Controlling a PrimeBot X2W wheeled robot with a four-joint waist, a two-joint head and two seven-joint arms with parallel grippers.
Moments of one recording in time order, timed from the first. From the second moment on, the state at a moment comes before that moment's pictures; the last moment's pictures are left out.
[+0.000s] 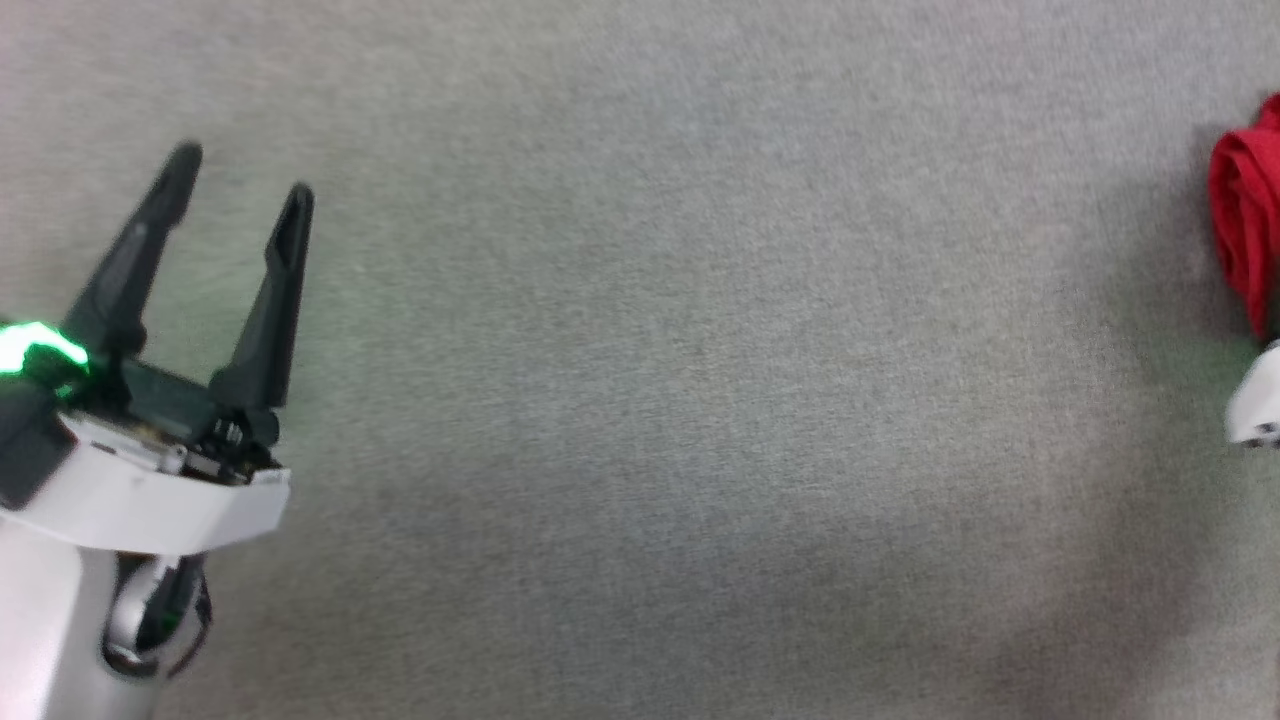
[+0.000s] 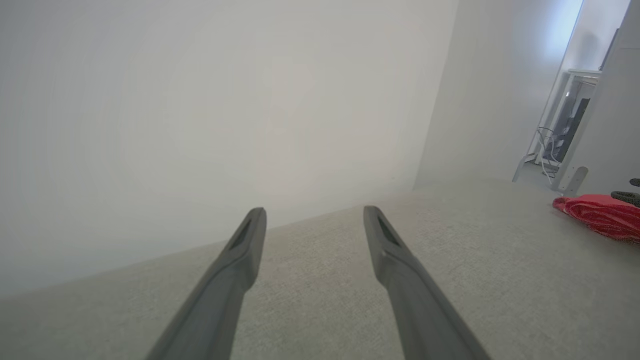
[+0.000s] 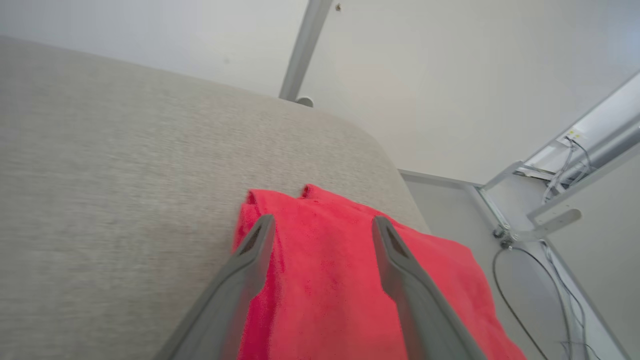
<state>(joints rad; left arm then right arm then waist) -0.39 0.59 -0.16 -0.14 -0.50 -0.13 -0.26 -0.49 -0.17 -0.31 0.15 -0.15 0.13 0.06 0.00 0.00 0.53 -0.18</state>
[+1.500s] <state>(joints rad) 0.11 0.26 0.04 0.04 -0.40 -0.13 -0.26 -0.11 -0.08 -0.09 0.21 0.10 0.13 -0.20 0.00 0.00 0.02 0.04</state>
